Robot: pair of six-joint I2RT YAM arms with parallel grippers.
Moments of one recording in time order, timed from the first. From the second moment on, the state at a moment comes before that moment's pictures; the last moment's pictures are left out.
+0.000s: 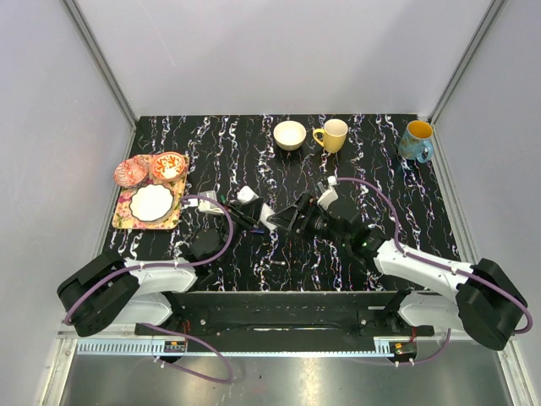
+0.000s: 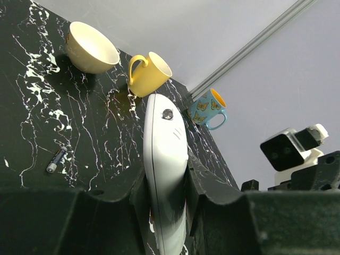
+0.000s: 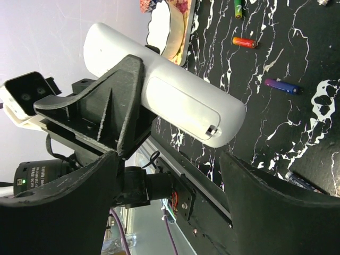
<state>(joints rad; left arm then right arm) -0.87 1.26 0.27 1.15 -0.48 -0.73 0.80 1.19 0.58 0.35 -0.15 1.16</state>
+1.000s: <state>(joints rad) -0.89 1.28 0.31 1.15 -0.45 -0.71 0.80 1.18 0.58 0.35 -0.15 1.15</state>
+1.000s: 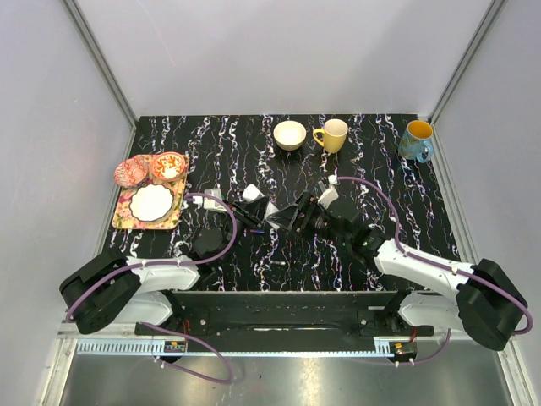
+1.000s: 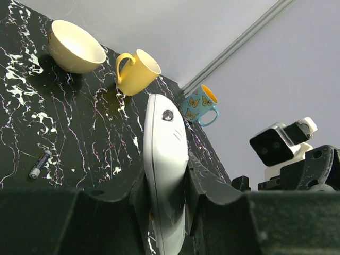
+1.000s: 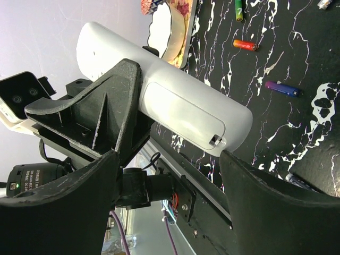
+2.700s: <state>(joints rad) -0.90 1.32 0.30 1.19 -0.47 -0.71 0.76 1.19 0.60 0.34 -0.15 1.13</state>
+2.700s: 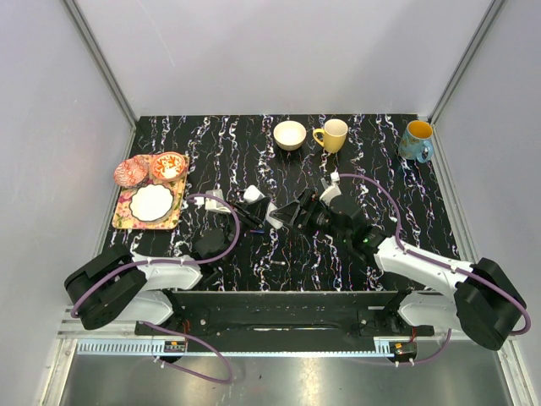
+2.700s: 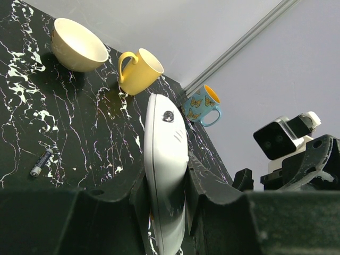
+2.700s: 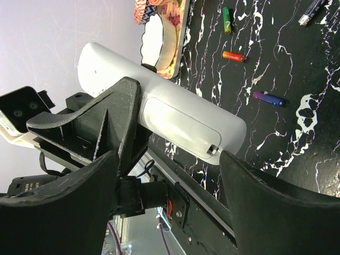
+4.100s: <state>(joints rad) -0.93 1.49 0.31 1.27 -0.48 -0.77 0.73 1.23 0.56 0.33 -0.17 1.13</state>
